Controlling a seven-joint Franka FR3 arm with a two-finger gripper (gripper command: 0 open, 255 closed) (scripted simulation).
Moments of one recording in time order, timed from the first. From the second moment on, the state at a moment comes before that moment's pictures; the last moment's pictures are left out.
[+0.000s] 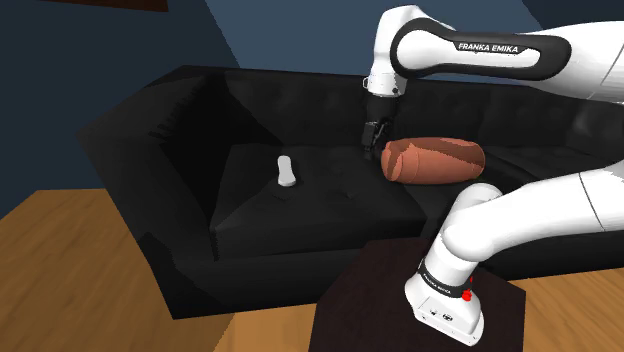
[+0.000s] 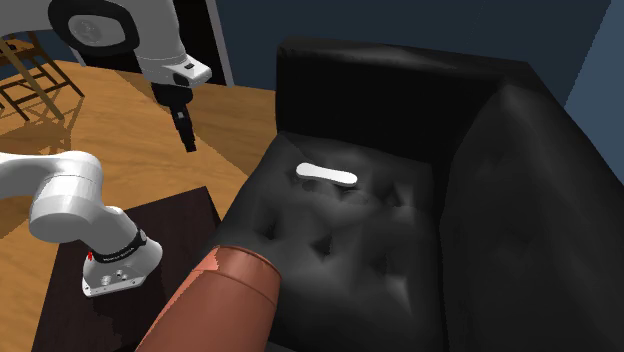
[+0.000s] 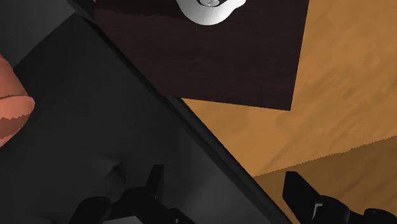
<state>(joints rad) 0.00 -0.80 0.00 -2.44 0.03 1.55 -0.07</state>
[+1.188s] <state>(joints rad) -0.07 -0.22 0.08 -2.24 0.06 1.98 0.26</state>
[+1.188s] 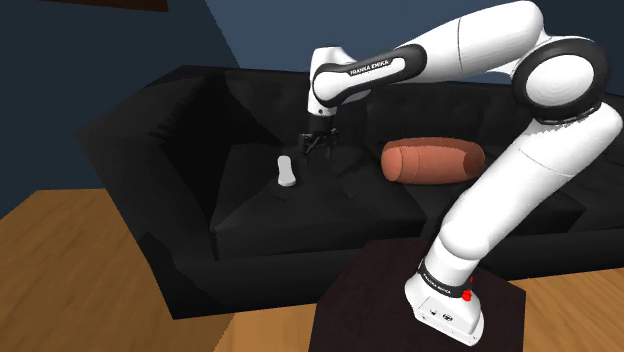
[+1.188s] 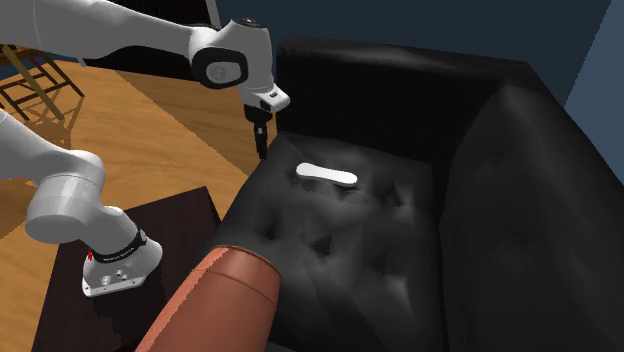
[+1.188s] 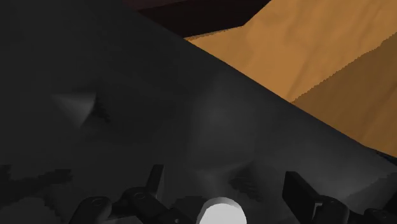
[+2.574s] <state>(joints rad) -0.10 0.45 0.04 -1.69 0.01 2.14 0.57</state>
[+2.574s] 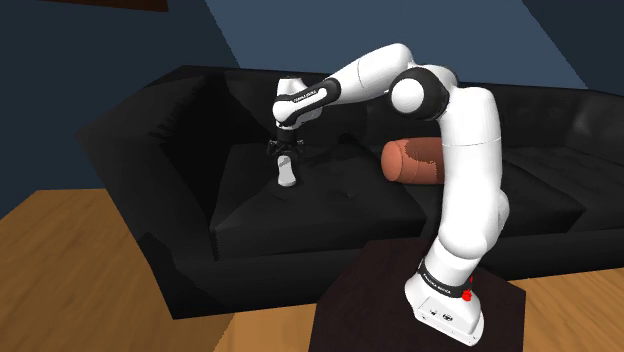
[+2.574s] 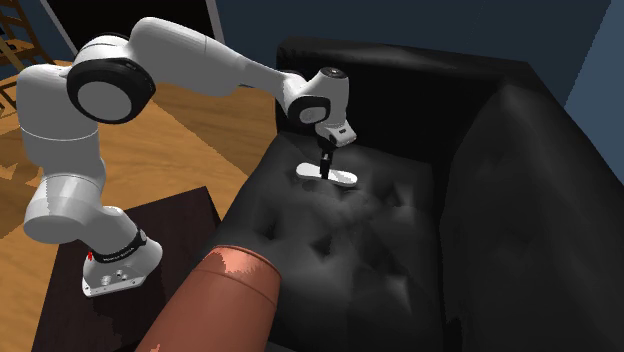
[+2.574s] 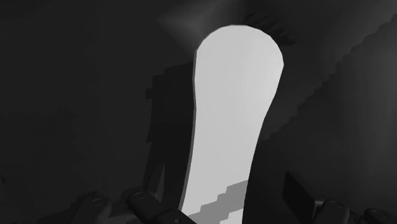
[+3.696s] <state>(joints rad) -0.10 0.48 0.04 -1.71 0.01 2.19 0.57</state>
